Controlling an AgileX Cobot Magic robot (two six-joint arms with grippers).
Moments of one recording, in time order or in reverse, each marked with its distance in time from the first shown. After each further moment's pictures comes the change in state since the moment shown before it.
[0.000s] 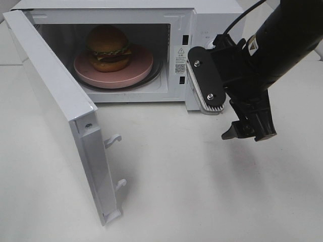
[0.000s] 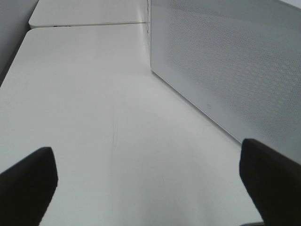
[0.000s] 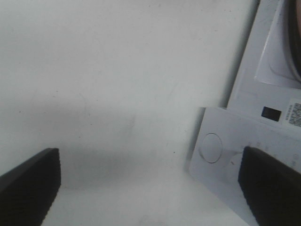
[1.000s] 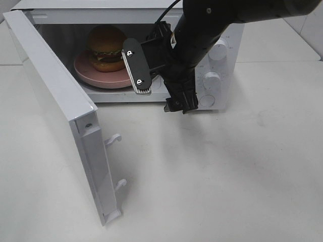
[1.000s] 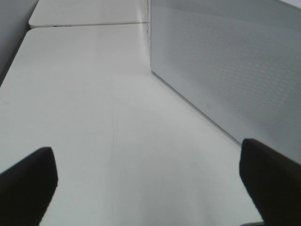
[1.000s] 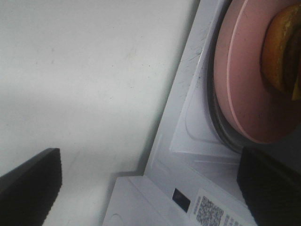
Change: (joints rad) left arm 0.000 0.000 0.000 0.000 0.000 0.000; right arm 0.093 0.370 -0.355 -0.135 -0.117 0.095
